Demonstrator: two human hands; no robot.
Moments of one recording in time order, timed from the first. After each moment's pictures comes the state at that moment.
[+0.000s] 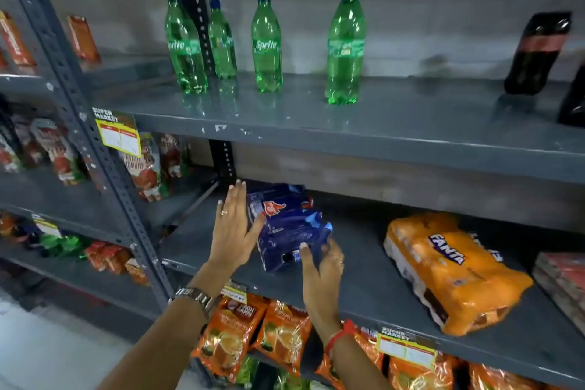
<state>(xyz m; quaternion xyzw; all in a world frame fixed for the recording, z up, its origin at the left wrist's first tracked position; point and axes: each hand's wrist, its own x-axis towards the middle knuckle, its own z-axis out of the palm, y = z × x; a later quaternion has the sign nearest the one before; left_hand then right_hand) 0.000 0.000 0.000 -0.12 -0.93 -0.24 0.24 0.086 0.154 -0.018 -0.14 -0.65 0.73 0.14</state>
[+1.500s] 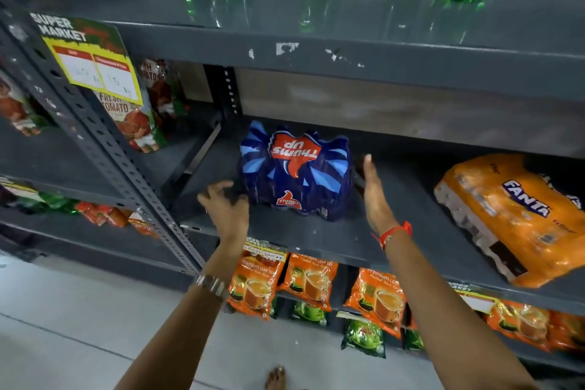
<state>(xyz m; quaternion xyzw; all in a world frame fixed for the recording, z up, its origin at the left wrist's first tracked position) -0.046 -0.072 -0.066 0.18 -0.78 -0.57 0.18 -0.046 0.164 -0.058 -0.16 -0.67 0.72 0.03</state>
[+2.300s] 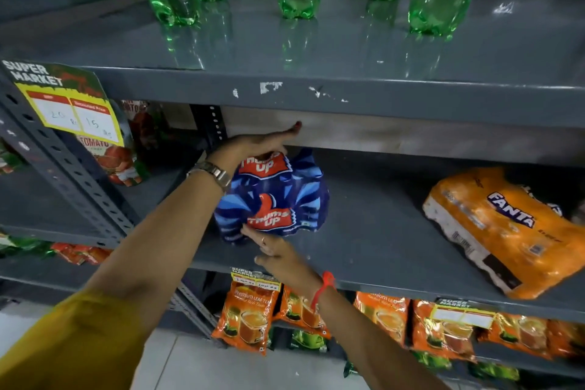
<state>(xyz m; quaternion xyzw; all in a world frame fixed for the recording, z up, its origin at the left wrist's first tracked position) -0.171 -0.020 0.069 -0.10 -0.89 -0.27 -0.35 -0.009 0.044 -0.075 0.10 -0.76 0.62 -0.15</state>
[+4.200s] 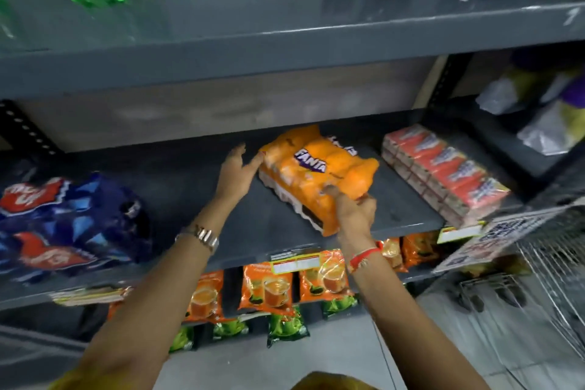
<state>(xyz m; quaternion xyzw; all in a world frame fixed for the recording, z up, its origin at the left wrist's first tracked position) -0.026 0.252 -0.023 -0.16 -0.87 -0.46 -0.08 0.137 0.384 -0.055 -0.49 -0.51 0.67 0.22</state>
